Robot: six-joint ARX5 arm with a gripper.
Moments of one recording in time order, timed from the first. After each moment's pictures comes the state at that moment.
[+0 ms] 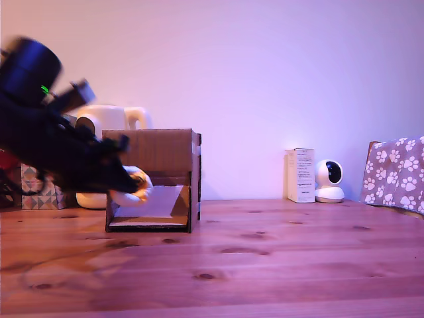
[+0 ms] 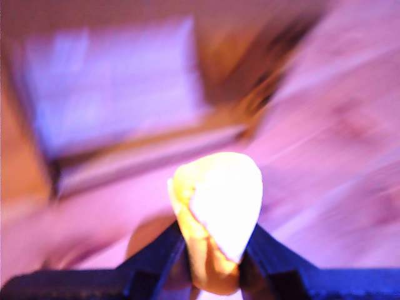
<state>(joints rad) -0.31 1.64 0.64 0.50 0.30 -0.07</state>
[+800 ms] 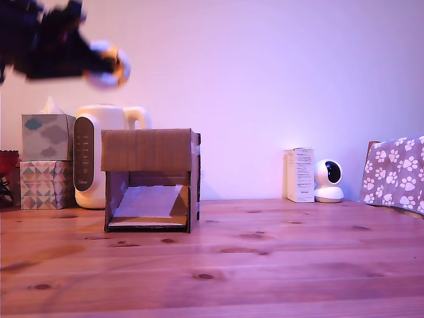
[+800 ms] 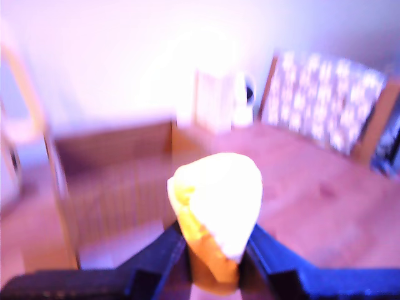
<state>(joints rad) -0.32 1.13 0.58 0.47 0.30 -0.07</state>
